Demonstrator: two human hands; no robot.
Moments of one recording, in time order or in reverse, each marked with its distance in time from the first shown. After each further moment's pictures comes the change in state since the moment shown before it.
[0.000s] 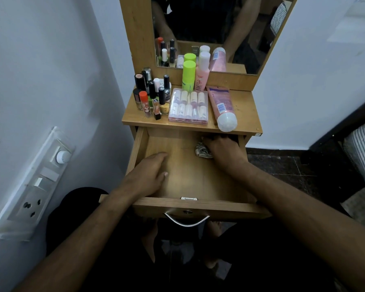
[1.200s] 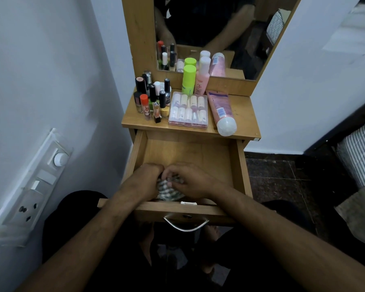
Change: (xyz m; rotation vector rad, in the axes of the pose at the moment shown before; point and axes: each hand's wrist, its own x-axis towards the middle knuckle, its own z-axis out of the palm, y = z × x) left_hand 0.002 -0.006 0.004 0.071 -0.081 -0.010; right_hand -0.024 -0.079 -0.016 0.763 -0.189 -0.310
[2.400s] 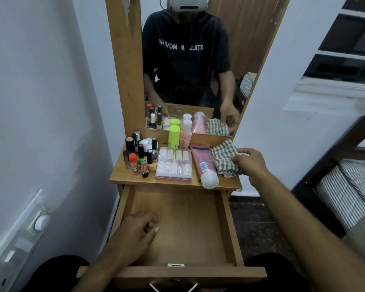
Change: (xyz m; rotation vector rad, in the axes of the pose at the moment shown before) left_hand -0.005 0.007 -0.008 -0.211 0.256 0.168; right_hand -0.020 0.096 -0.193 0.688 0.922 0.812
